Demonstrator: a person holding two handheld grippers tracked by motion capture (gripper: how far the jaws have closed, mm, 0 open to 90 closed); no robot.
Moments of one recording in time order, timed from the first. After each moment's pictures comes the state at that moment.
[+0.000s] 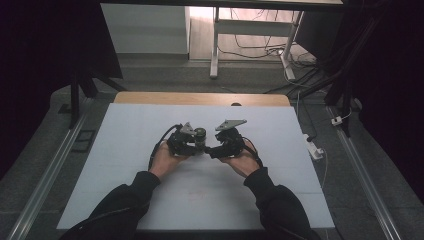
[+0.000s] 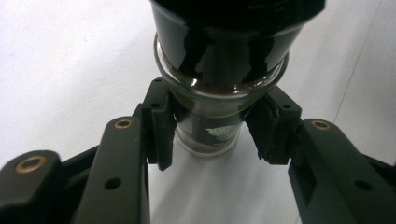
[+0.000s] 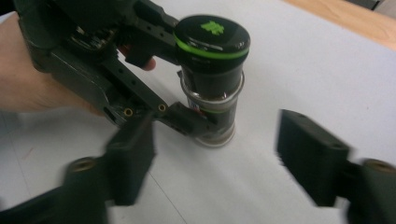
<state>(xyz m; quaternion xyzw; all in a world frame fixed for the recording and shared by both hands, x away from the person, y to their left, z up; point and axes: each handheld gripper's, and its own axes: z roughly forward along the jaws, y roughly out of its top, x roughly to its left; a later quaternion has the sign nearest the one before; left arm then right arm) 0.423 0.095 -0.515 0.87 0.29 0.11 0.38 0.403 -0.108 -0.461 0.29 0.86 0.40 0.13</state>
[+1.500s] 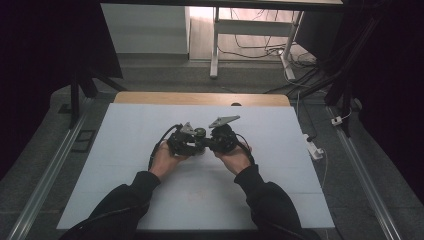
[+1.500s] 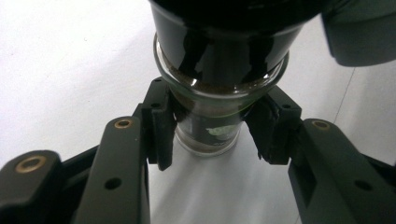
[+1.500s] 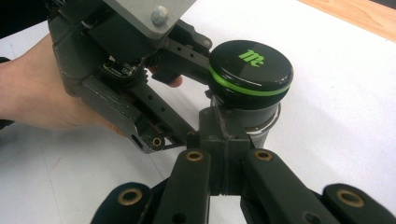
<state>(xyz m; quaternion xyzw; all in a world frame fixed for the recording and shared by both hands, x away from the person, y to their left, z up) 0.423 0.095 -0.515 0.87 0.29 0.11 0.37 0.412 -0.090 -0.459 0.27 0.87 0.41 0.08</state>
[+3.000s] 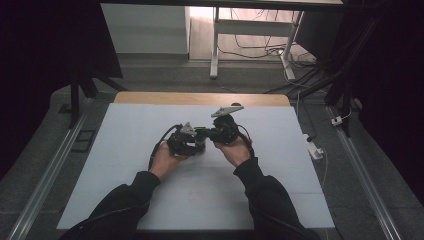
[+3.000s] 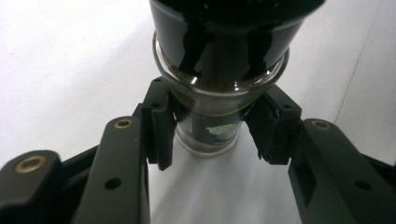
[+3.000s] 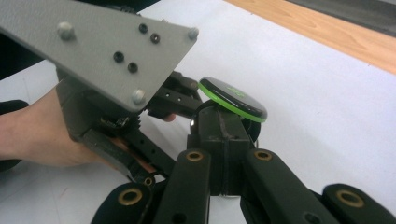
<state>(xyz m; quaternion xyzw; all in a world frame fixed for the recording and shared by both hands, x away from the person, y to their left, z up) 0.423 0.095 -0.516 0.87 0.29 0.11 0.37 0.430 -0.091 -0.440 0.28 0.85 0.44 0.08</state>
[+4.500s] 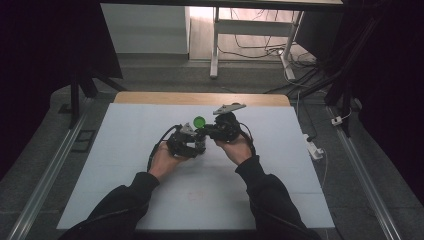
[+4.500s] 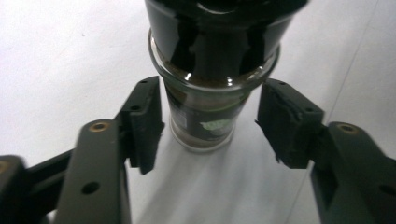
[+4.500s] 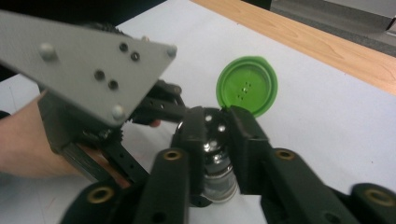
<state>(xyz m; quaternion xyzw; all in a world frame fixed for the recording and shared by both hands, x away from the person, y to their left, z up) 0.419 0.096 -0.513 0.87 0.30 0.11 0.37 0.430 -0.095 -0.433 0.29 0.84 0.44 0.10</state>
